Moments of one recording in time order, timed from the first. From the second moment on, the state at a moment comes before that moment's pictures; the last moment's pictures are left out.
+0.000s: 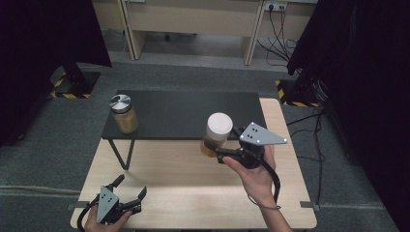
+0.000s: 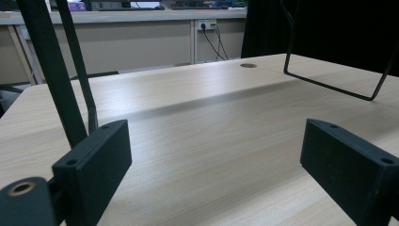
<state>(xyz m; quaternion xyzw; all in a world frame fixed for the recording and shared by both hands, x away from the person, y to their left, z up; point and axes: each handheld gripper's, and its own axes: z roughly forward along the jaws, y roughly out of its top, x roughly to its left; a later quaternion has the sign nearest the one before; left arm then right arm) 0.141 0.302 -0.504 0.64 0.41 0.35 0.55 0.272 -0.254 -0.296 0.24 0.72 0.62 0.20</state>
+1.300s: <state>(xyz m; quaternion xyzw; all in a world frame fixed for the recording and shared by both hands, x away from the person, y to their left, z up) 0.145 0.302 -0.507 0.64 0.42 0.35 0.54 0.335 -0.232 -0.291 0.31 0.71 0.58 0.23</state>
